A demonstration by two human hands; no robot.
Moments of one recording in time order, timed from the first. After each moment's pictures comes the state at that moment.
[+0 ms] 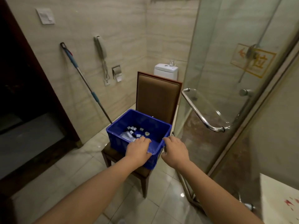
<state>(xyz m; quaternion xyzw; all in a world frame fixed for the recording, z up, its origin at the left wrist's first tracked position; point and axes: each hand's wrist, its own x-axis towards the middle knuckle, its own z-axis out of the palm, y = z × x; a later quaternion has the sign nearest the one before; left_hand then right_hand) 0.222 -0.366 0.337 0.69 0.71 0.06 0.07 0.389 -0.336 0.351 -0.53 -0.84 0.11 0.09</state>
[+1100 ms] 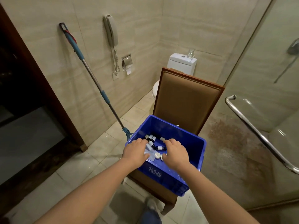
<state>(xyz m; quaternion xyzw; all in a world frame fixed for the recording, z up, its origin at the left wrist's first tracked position) -0.043 -0.203 0.278 0.68 0.72 0.05 0.14 0.133 -0.163 0.286 -0.56 -0.82 0.14 0.01</state>
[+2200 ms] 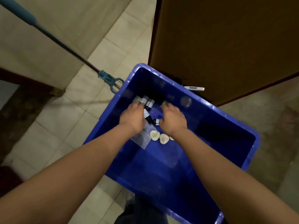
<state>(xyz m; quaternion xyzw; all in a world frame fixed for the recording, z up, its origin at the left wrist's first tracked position) -0.059 0.076 0.002 0.59 0.73 -0.11 0.33 0.093 0.117 0.008 -0.55 -0.76 0.32 -0.18</state>
